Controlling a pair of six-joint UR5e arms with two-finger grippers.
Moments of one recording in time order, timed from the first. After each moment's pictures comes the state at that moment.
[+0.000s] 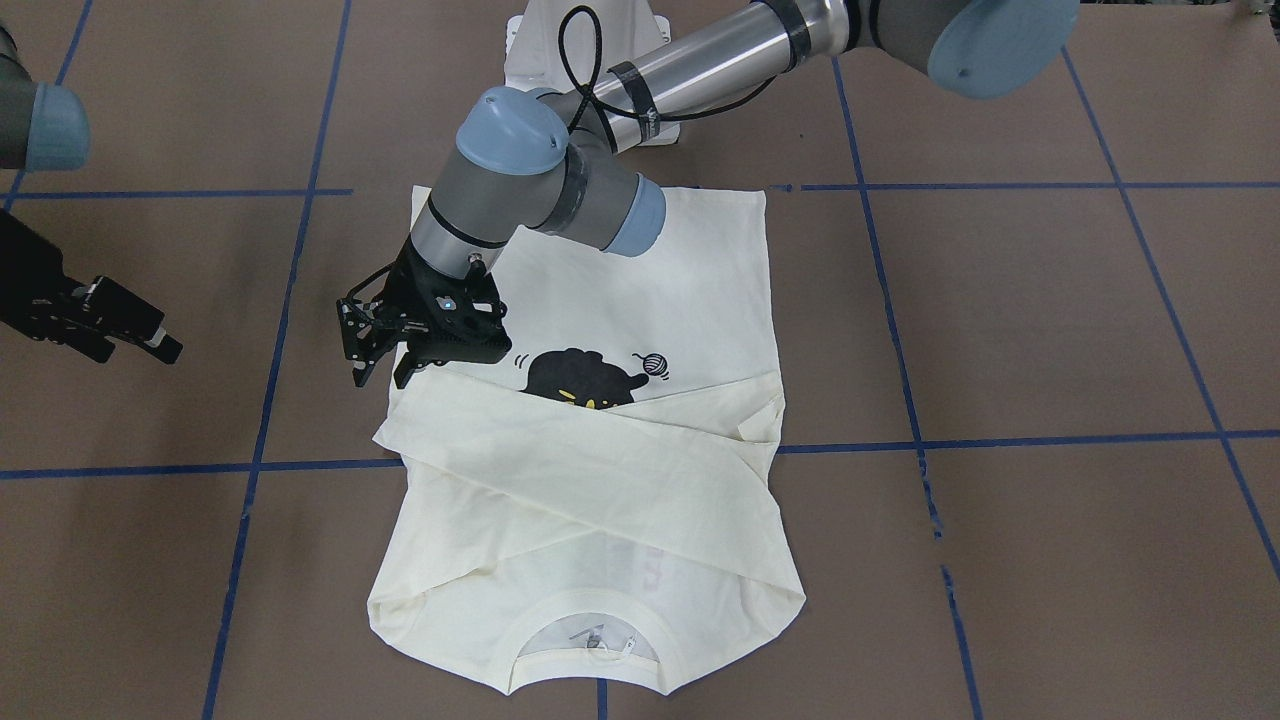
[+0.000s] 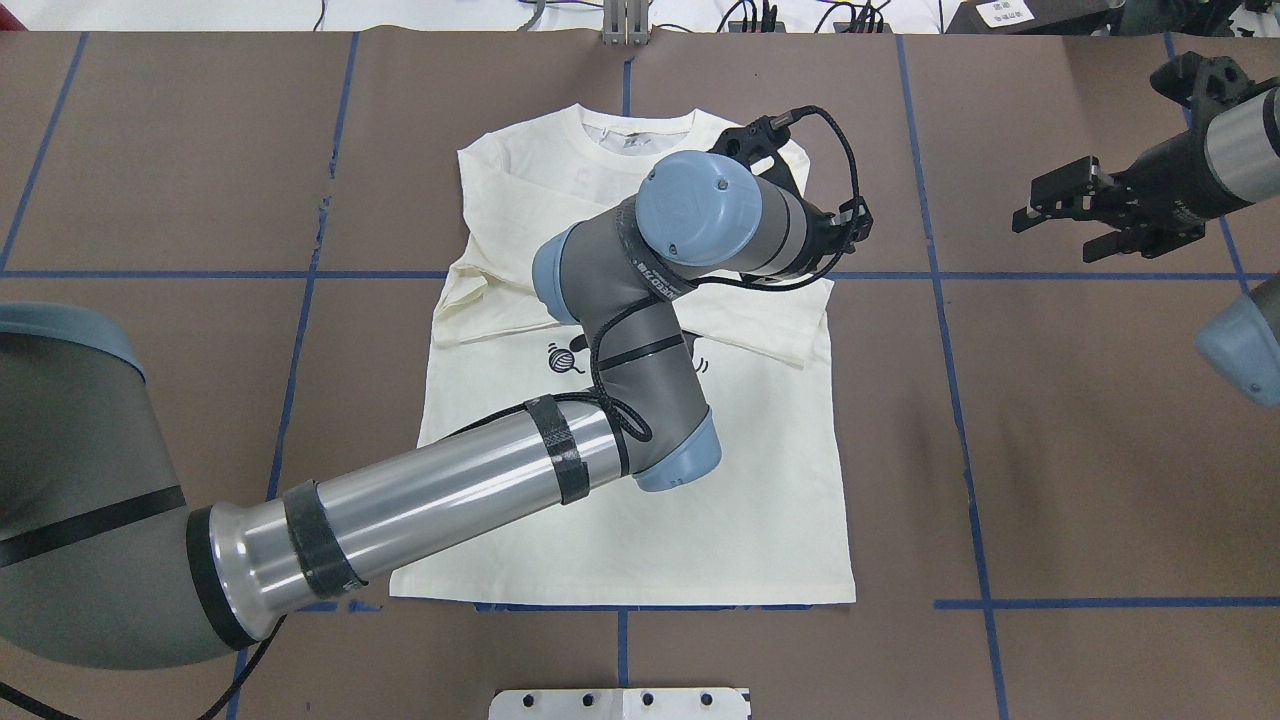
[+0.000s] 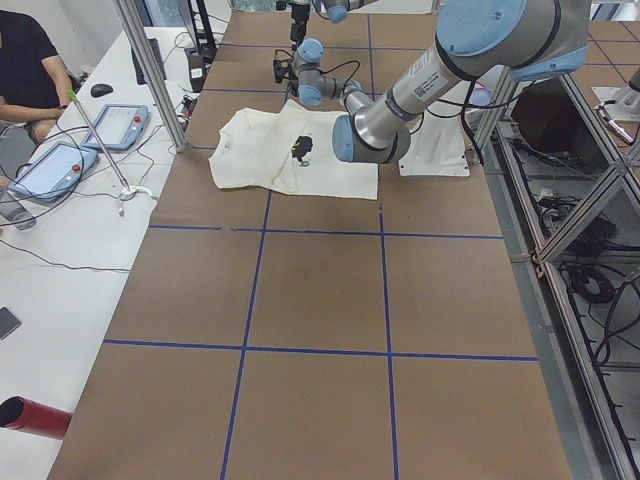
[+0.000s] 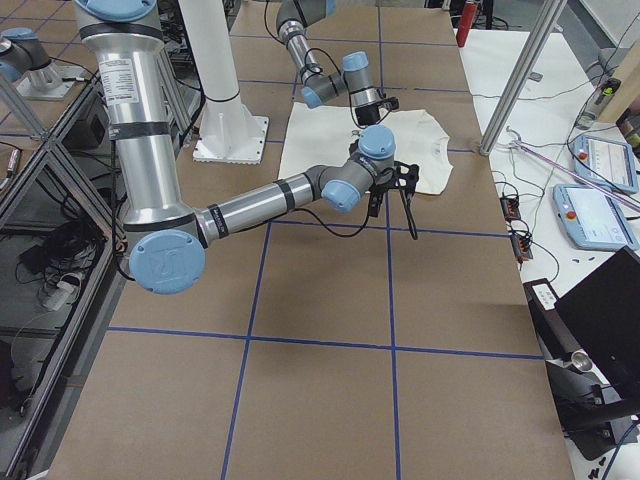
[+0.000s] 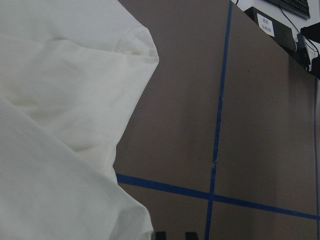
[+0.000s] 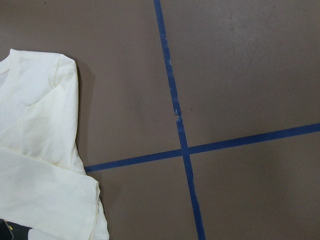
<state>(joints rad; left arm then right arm) -0.51 -2.77 -0.93 -2.43 -1.72 -1.67 1.10 -1.43 1.77 -1.07 2.35 1.13</state>
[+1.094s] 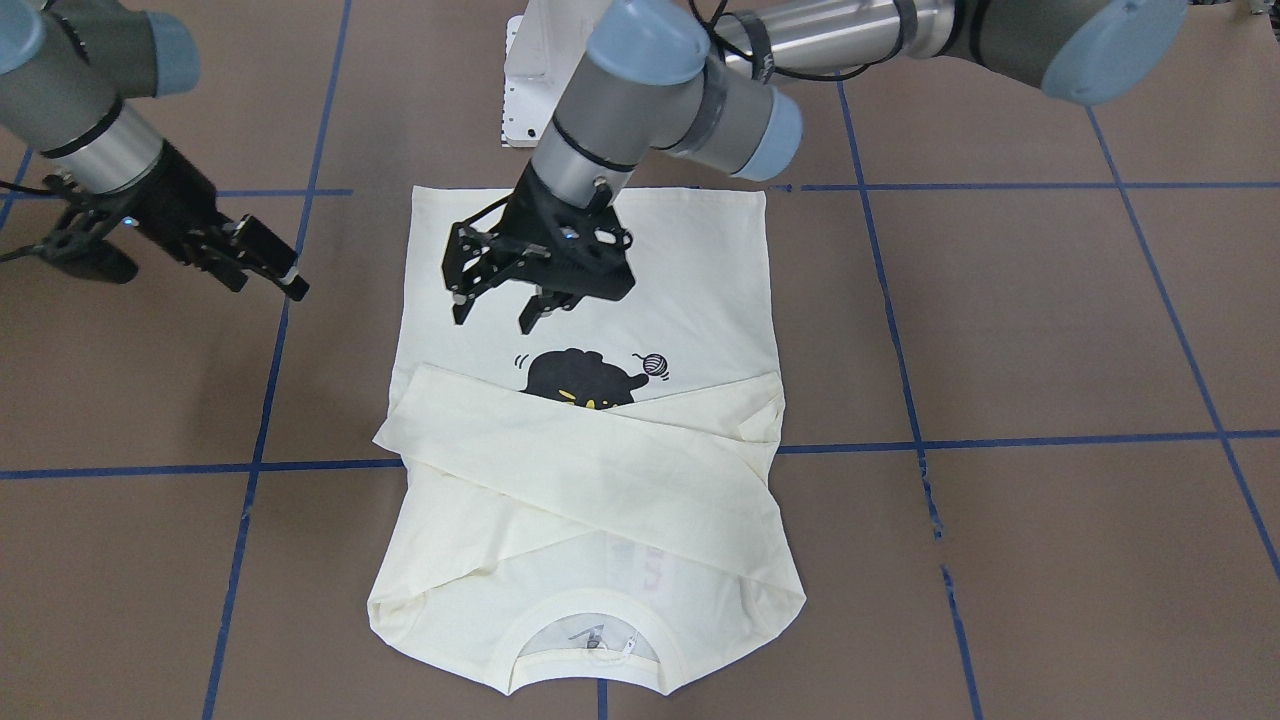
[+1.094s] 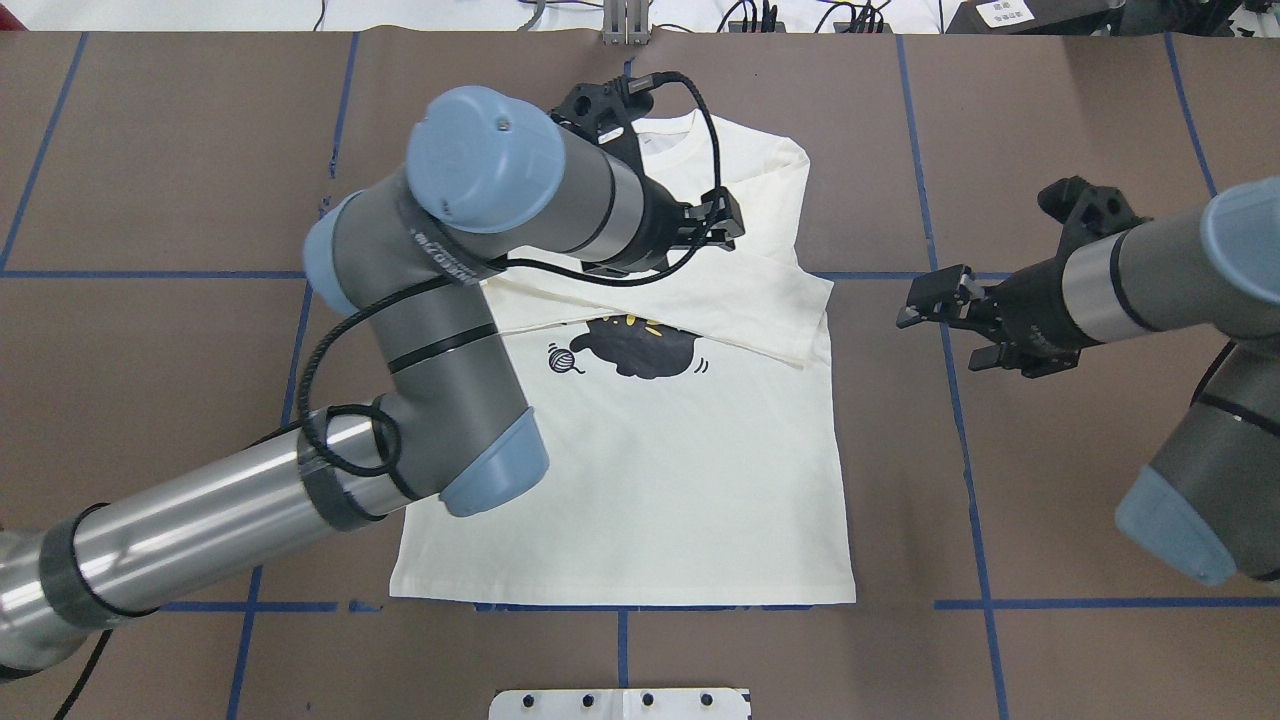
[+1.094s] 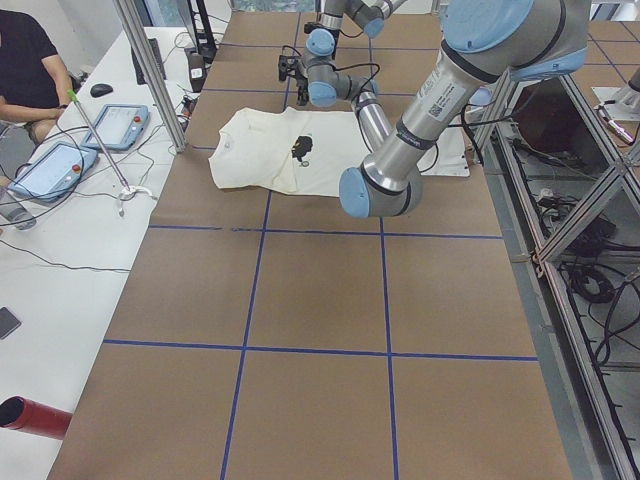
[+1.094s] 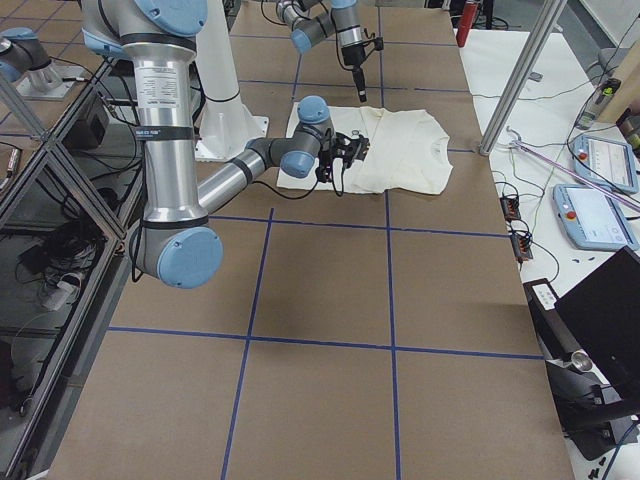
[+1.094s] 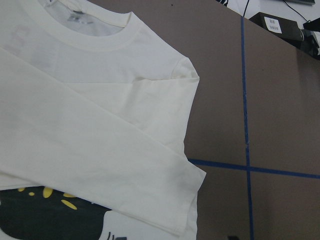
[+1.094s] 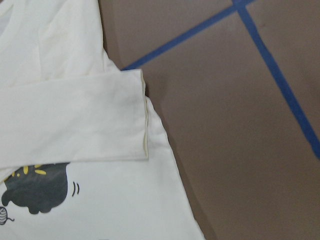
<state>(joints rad) -0.60 -2.27 -1.80 -1.93 -1.83 -1.38 0.57 -1.52 2.07 -1.07 1.84 1.71</state>
